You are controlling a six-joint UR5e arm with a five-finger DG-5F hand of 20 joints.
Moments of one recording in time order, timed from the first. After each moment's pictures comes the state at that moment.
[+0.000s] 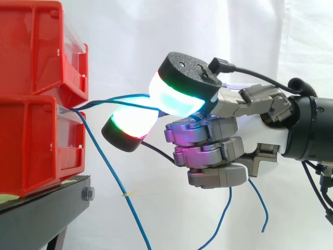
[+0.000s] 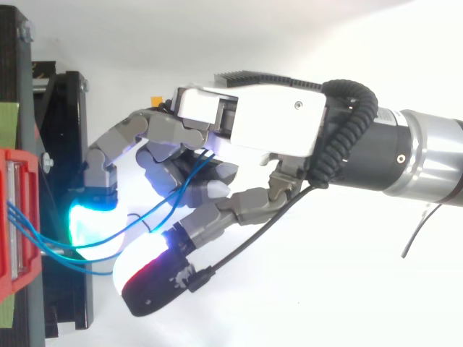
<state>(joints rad) 0.14 -2.31 -1.20 -2.63 -1.33 -0.31</state>
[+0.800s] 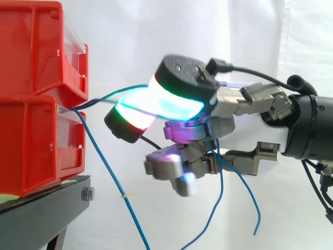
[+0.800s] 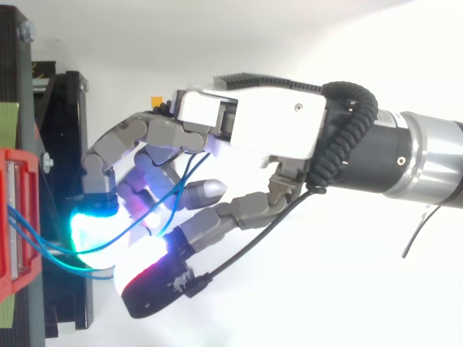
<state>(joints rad) 0.14 -2.31 -1.20 -2.62 -1.33 -0.30</state>
